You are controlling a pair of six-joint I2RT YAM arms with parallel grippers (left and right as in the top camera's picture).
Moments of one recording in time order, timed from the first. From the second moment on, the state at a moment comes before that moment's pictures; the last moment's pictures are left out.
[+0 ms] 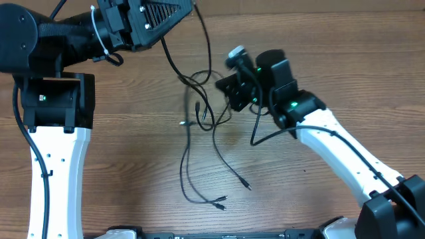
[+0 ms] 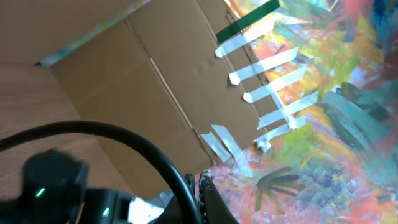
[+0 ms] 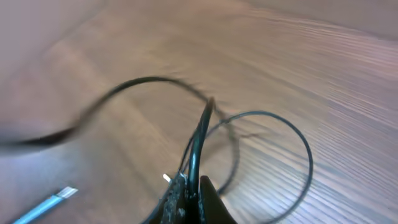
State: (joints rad) left arm -0.03 1.42 1.72 0.17 1.26 -1.49; right arm 0.44 1.58 1.18 -0.21 -0.40 0.08
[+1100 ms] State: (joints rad) left arm 0.09 1.42 1.72 0.10 1.36 -1.39; right arm -0.73 1.19 1.18 -0.21 0.25 0.31
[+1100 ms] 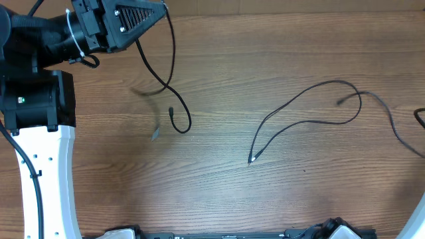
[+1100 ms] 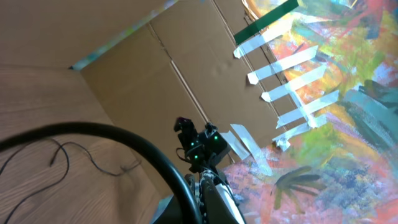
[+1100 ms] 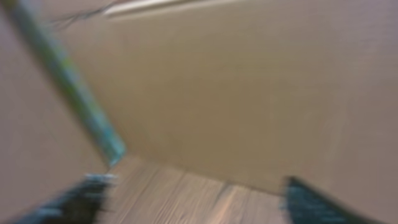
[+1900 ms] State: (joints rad) left arm 0.08 1.42 1.72 0.10 1.51 -1.32; right arm -0.33 1.33 1.18 -0.70 -0.32 0.40
